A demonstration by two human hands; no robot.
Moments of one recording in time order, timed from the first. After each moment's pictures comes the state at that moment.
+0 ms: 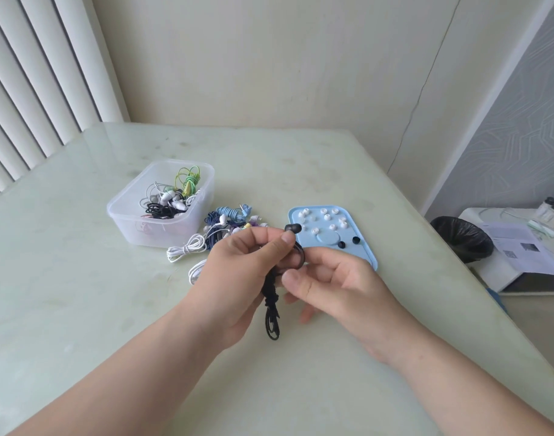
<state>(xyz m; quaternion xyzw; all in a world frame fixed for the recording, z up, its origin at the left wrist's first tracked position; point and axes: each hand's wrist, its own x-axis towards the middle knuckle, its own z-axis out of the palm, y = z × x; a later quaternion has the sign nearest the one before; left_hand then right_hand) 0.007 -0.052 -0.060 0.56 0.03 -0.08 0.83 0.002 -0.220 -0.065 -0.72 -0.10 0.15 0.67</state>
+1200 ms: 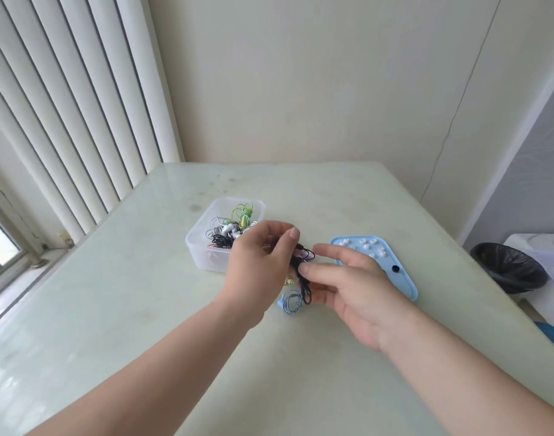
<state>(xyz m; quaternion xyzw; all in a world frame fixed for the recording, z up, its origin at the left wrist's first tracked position) 0.017 -0.010 -0.029 0.70 0.07 0.12 0.70 0.013 -0.154 -0.023 -0.60 0.04 0.15 0.79</state>
